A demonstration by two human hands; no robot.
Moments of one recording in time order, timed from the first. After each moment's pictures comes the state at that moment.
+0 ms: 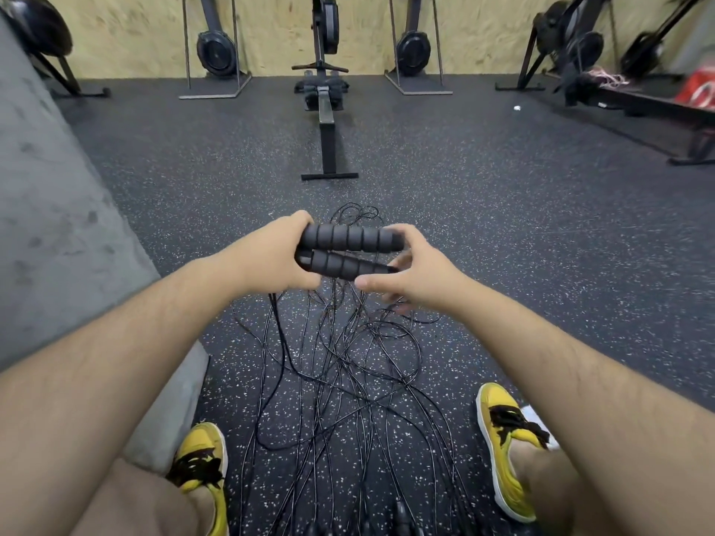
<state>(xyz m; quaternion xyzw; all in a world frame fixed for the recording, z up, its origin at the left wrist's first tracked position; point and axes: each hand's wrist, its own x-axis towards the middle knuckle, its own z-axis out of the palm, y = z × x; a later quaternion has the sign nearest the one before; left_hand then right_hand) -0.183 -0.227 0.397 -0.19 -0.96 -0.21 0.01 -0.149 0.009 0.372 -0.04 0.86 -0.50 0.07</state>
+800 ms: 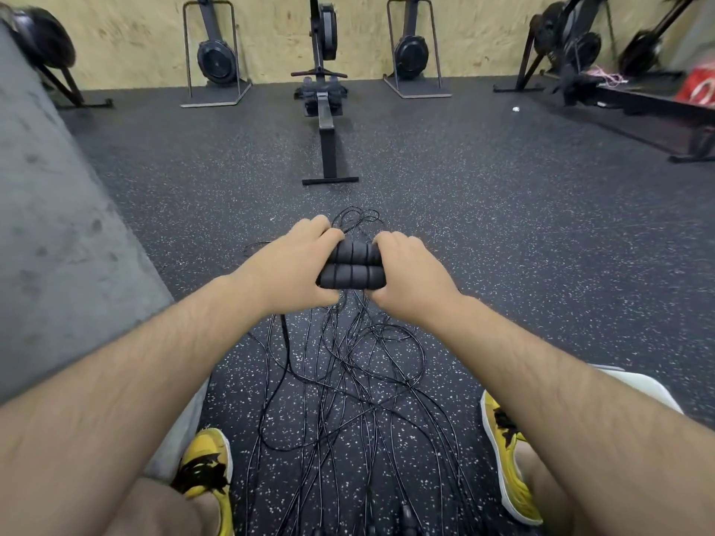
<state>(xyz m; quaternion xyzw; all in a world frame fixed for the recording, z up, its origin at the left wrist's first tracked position) -0.173 -0.209 0.387 -0.30 -0.95 -0.03 0.10 -0.153 -0.015 0.364 -0.12 0.97 -0.14 -0.13</state>
